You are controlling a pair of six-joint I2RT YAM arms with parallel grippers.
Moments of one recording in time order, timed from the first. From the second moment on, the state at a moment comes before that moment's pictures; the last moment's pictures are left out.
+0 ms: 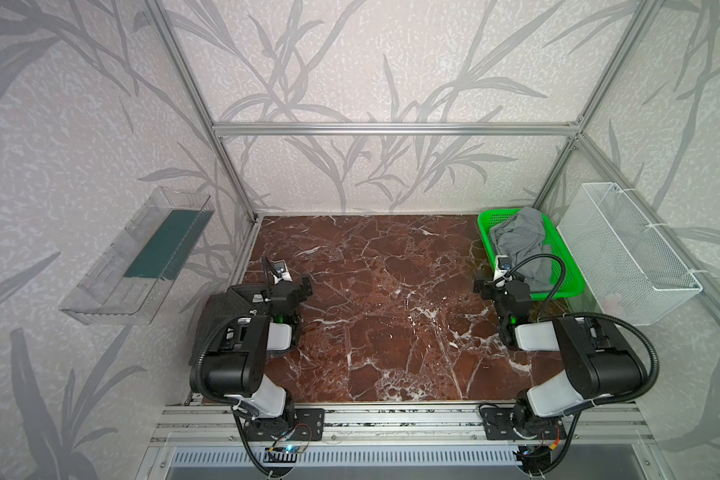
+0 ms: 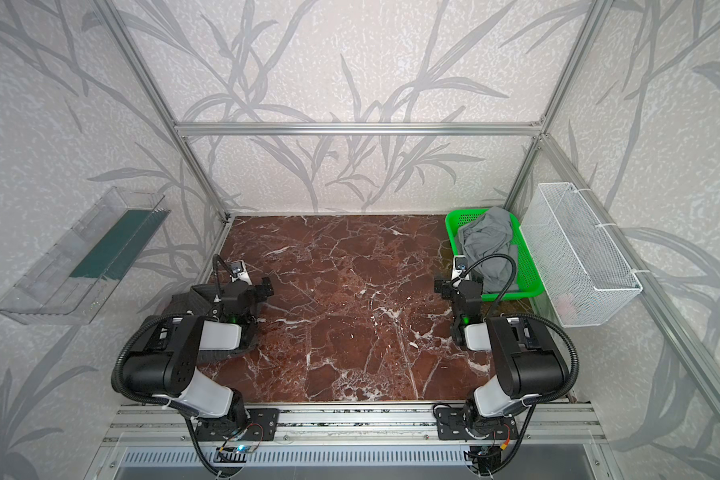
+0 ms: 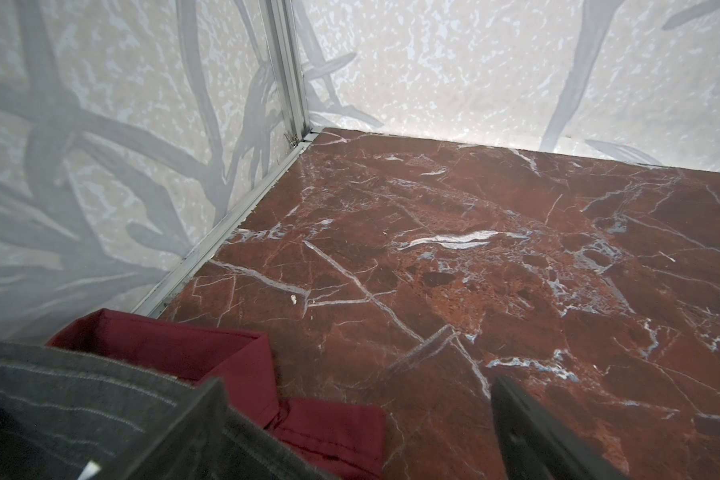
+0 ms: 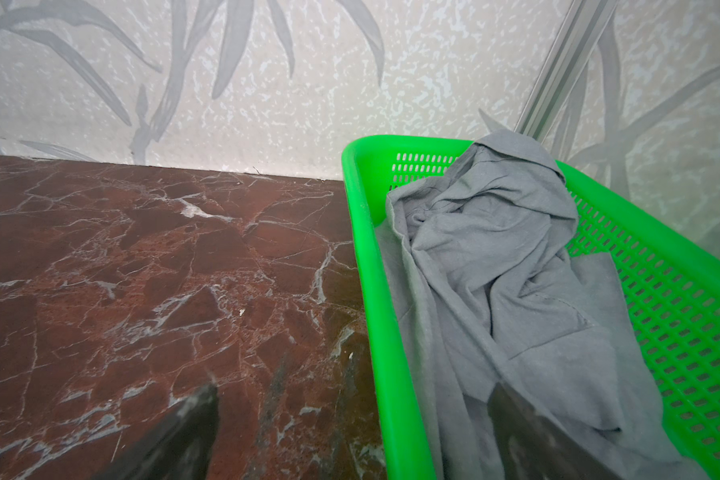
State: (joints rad) left arm 0.00 1.57 0.36 0.89 -0.34 -0.07; right arm 0.09 1.56 0.36 0.99 0.16 -0.04
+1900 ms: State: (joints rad) left arm 0.01 1.57 0.35 0.89 -0.25 -0.05; right arm 0.08 1.57 0.36 1.01 0.01 -0.07
